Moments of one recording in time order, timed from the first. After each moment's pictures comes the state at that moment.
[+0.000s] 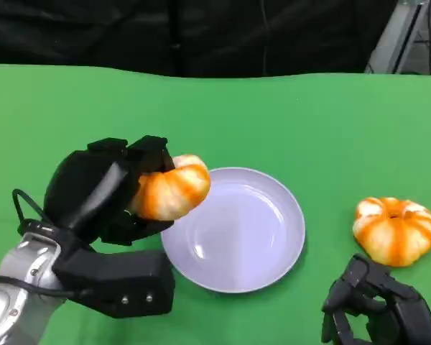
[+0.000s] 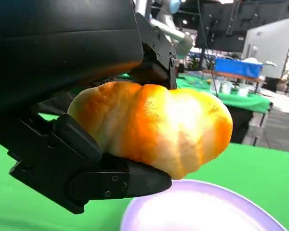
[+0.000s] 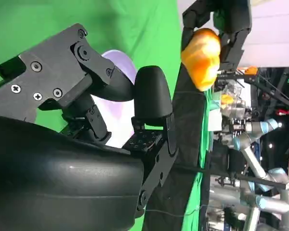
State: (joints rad) left arm -0.26 0.38 -0.28 0.14 0.72 -0.25 0.20; right arm 0.28 0.04 0.09 0.14 0.10 -0.61 0.22
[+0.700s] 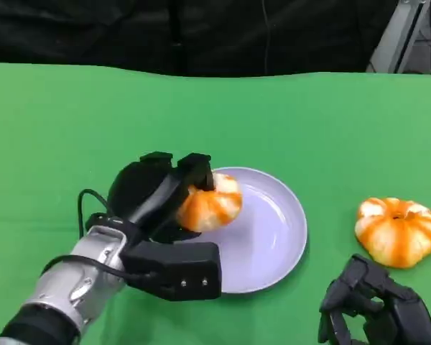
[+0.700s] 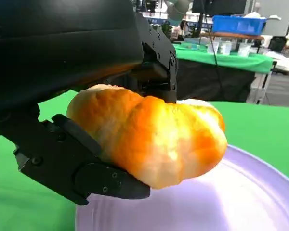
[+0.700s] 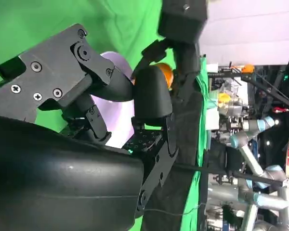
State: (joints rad) left arm -0.53 0.19 -0.48 0.73 0.82 -0.29 0.38; right arm 0.30 0.06 0.11 0.11 0.09 -0.61 0.20
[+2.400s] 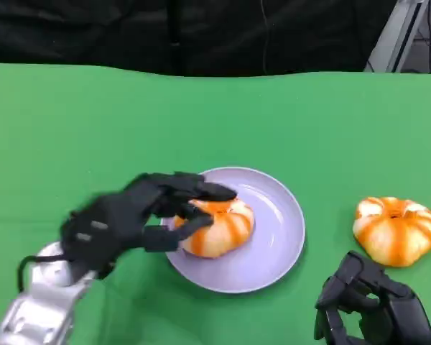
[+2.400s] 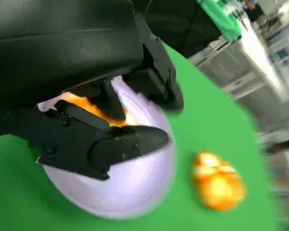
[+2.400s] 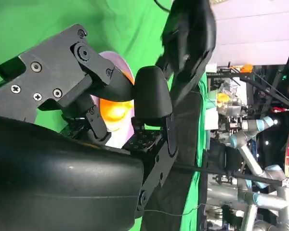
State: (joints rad) left arm -0.25 0.22 -0.18 0.27 -0.17 -0.16 -0.46; right arm 0.27 0.06 0.11 0.14 0.09 -0.61 0.20
